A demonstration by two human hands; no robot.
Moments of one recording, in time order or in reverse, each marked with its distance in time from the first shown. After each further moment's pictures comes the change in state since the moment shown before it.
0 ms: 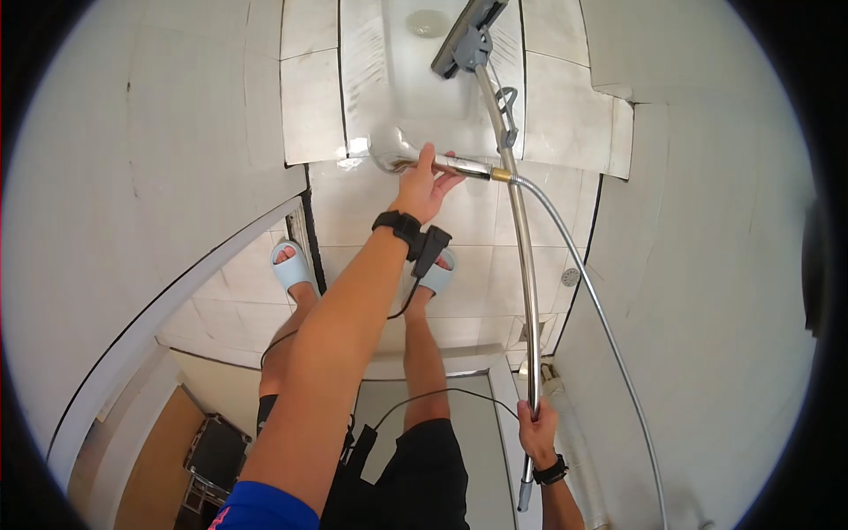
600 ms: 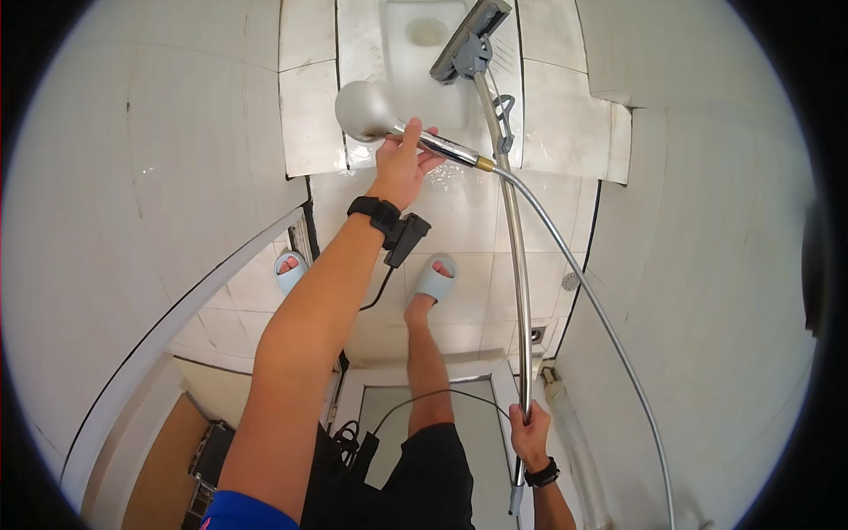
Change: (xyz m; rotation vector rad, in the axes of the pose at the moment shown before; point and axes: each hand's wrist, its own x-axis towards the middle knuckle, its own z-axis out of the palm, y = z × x) left_hand -0.012 0.024 0.020 0.223 -0.091 0.215; right_hand -0.006 0.034 0.017 0.040 -0.014 -0.033
